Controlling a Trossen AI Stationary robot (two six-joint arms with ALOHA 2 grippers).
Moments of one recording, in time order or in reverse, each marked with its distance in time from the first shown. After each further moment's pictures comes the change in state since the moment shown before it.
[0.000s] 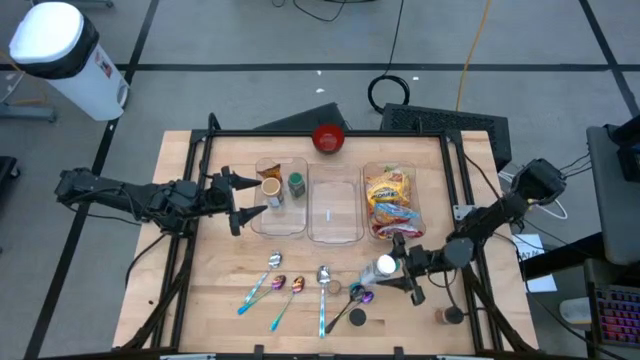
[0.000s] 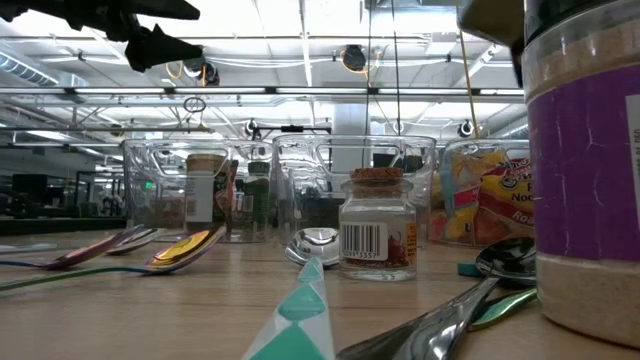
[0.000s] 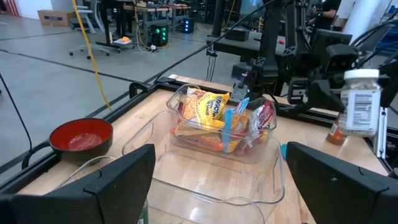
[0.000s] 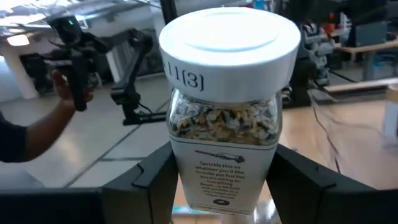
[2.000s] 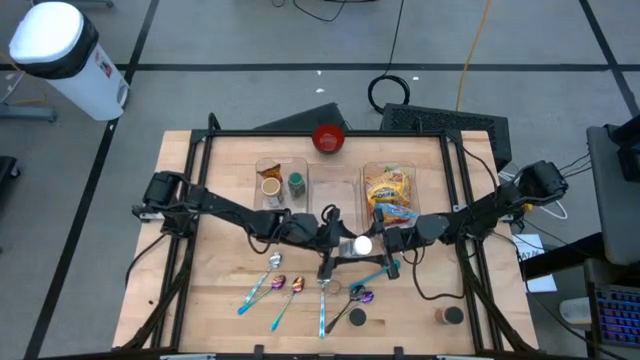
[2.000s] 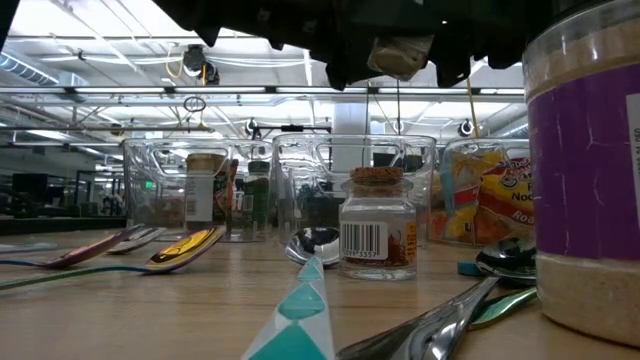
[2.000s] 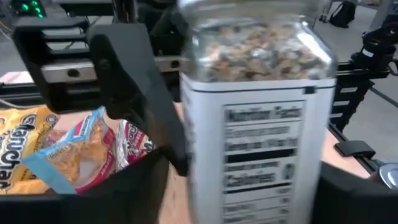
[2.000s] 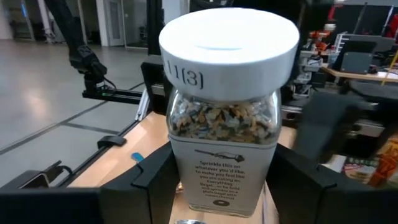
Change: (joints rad) left arm -0.023 1.198 0.641 0.440 0.399 0.184; right arm -0.361 -0.001 0.100 -0.165 -0.358 -0.231
